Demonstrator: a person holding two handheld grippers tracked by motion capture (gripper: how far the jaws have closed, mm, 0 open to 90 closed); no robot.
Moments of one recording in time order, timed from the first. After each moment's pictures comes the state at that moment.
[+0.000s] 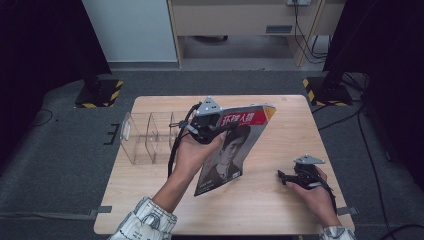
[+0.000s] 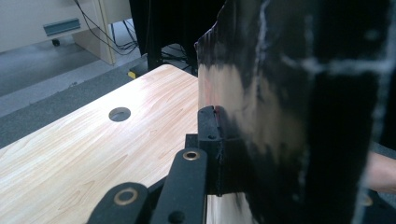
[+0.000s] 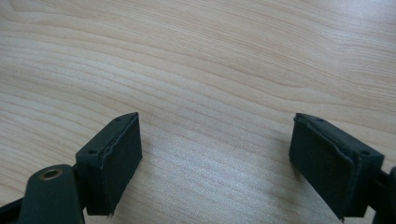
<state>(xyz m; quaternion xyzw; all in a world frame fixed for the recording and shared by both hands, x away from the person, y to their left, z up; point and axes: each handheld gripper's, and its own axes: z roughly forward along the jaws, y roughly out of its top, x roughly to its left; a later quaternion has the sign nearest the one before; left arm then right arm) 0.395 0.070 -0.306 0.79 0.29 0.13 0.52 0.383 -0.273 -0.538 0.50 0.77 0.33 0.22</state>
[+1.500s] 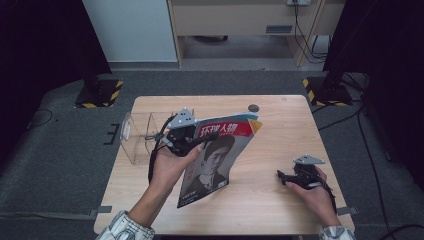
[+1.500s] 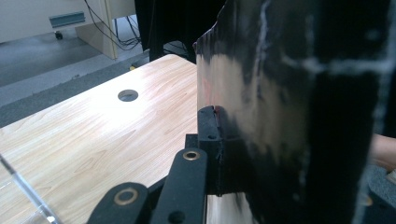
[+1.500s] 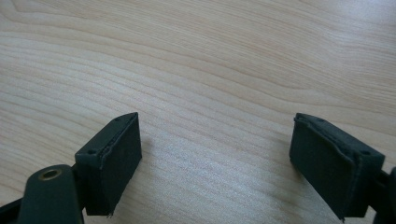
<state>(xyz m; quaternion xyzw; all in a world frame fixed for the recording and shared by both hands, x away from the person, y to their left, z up) 0.369 0.123 -0.317 0.79 0.30 0.12 0.53 0.383 -0.272 -0.538 0.50 0.77 0.34 0.22</state>
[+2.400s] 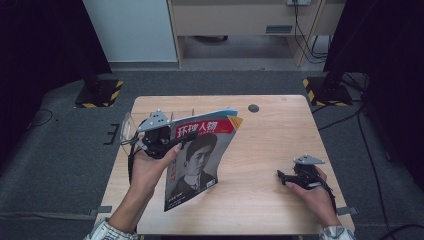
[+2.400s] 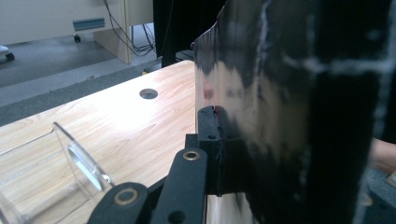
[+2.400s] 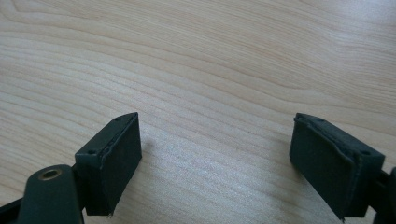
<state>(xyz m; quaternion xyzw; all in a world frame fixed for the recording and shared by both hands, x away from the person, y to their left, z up) 0.357 0.173 -0.314 0.76 0.33 0.13 0.54 0.383 -0.272 -0.538 0.50 0.77 0.34 0.21</state>
